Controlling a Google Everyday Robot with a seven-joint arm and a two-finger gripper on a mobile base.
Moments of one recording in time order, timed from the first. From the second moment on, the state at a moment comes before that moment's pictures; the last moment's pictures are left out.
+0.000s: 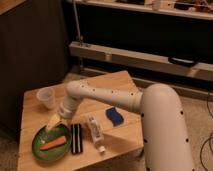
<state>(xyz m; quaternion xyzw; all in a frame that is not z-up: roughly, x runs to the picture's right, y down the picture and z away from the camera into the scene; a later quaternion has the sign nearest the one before) -0.258 0.197 0.785 0.06 -0.56 -0.73 0.40</state>
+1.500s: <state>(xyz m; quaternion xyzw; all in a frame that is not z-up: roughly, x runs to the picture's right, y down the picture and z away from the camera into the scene) -0.258 0.229 0.793 0.00 -0.56 -0.74 0.37</state>
